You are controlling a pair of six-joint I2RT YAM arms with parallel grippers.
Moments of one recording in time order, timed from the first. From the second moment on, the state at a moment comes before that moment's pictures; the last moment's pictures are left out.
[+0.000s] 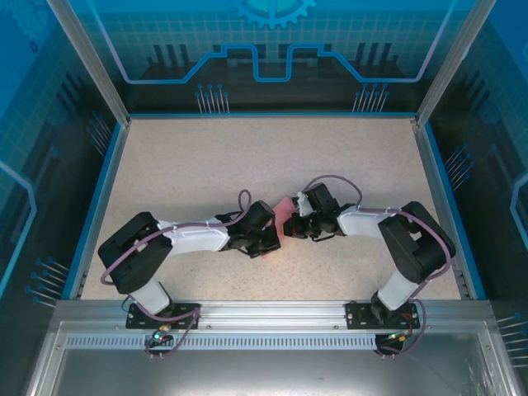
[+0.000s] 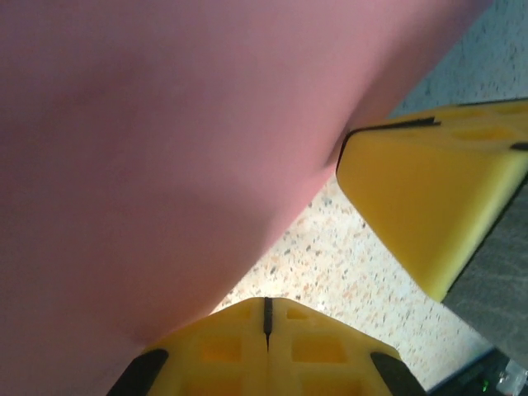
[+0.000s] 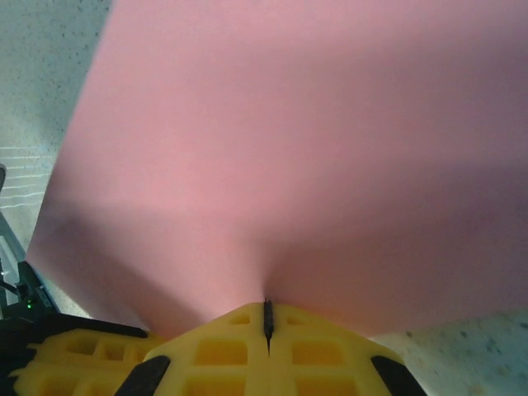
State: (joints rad) left arm -0.84 1.64 0.81 -0.18 0.21 -1.19; right arm 0.54 1.67 0.72 -0.04 -0.55 0.62
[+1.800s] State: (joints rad) left arm -0.84 1.73 0.87 -0.19 0.12 -1.27; right arm 0.54 1.74 0.72 -0.01 -0.59 0.58
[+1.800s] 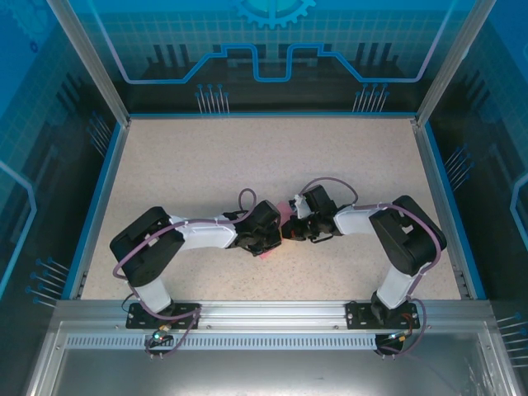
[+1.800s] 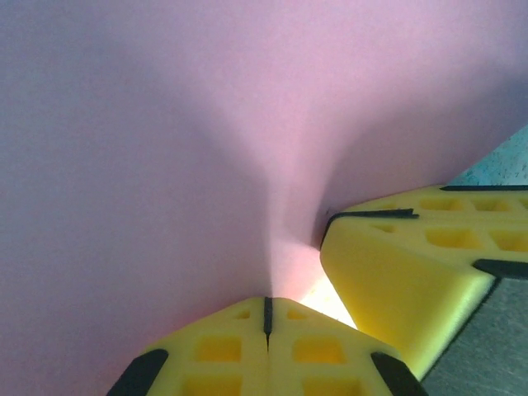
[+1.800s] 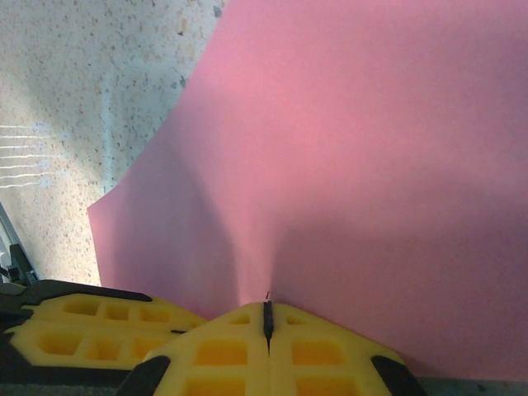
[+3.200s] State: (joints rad) left arm -0.68 1.73 0.90 -0.30 0.21 -0.56; right arm 0.48 1.68 0.81 -0.09 -0.45 0.64
